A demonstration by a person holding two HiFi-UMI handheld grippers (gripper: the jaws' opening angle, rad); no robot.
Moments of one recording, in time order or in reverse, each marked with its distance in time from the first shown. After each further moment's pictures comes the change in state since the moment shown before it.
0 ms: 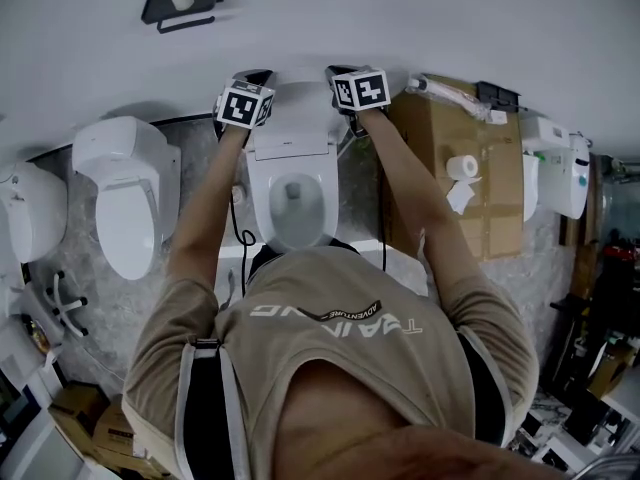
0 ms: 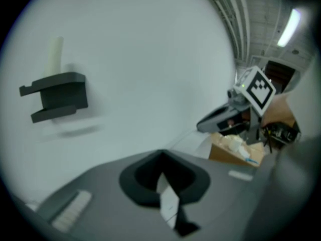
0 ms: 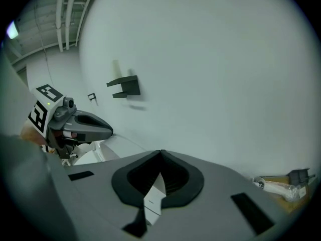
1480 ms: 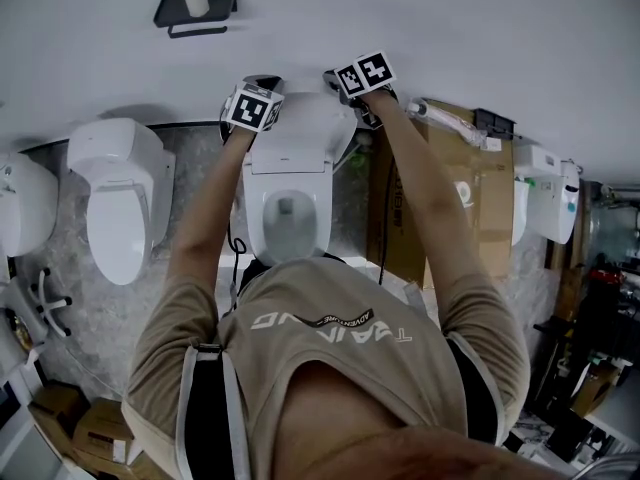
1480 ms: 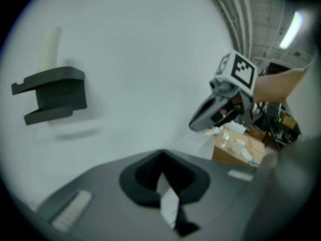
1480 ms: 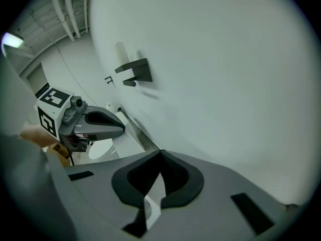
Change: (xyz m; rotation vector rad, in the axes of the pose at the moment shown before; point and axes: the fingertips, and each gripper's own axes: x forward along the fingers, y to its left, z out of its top) left arm 0.019 0.019 0.013 -0.004 -0.009 0.003; right arm 0.038 0.007 0.032 -0.130 0.242 0.226
